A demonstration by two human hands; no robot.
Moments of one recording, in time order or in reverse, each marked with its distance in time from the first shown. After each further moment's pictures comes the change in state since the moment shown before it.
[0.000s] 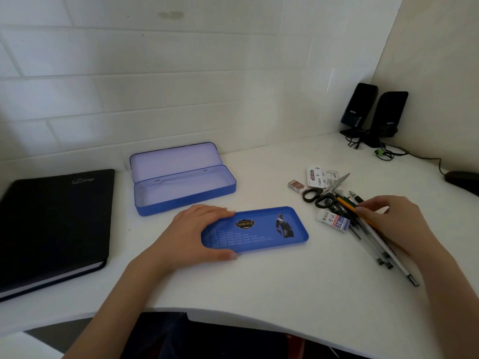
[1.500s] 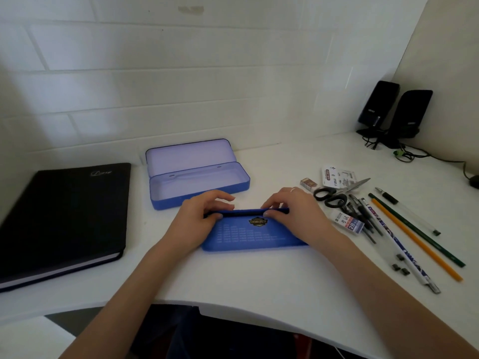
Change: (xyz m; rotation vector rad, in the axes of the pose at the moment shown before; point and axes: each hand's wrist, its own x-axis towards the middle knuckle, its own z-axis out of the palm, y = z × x) left_hand 0.009 -0.009 0.000 -0.441 0.288 -0.142; right_hand -0.022 -0.124 0.099 0.042 -0.249 -0.591
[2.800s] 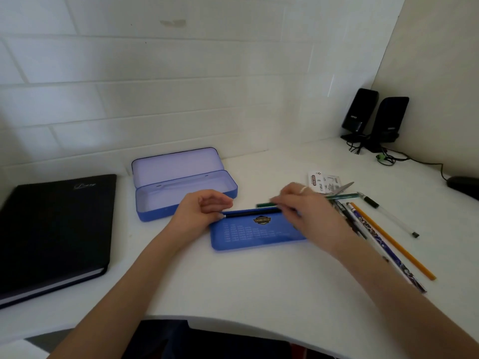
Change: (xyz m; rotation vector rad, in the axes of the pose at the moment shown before) left_hand 0.034 0.001 0.011 -0.339 -0.053 -0.048; right_hand -0.021 0.007 -0.042 -0.138 0.128 -0.217
